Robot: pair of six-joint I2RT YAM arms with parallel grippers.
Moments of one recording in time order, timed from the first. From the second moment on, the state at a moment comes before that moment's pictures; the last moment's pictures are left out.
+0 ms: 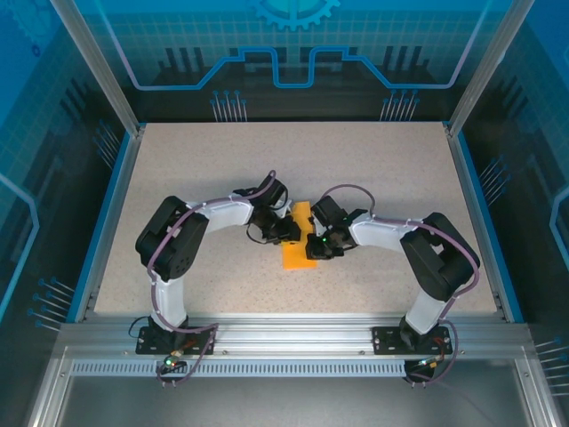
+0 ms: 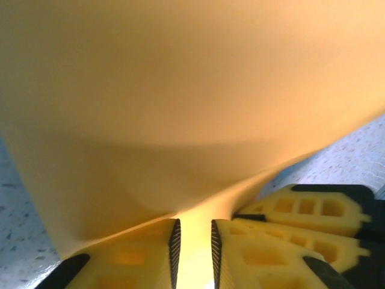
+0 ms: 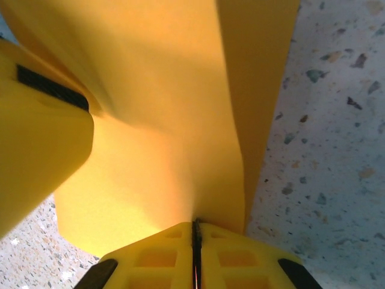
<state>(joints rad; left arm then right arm) -0.55 1.93 1.19 -0.46 0.55 -0.61 0.64 1.72 0.90 -0.43 -0.28 0.56</state>
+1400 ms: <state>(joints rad) -0.42 2.05 1.26 -0.41 0.59 -0.51 0.64 1.74 0.94 -0.49 -0.27 0.50</state>
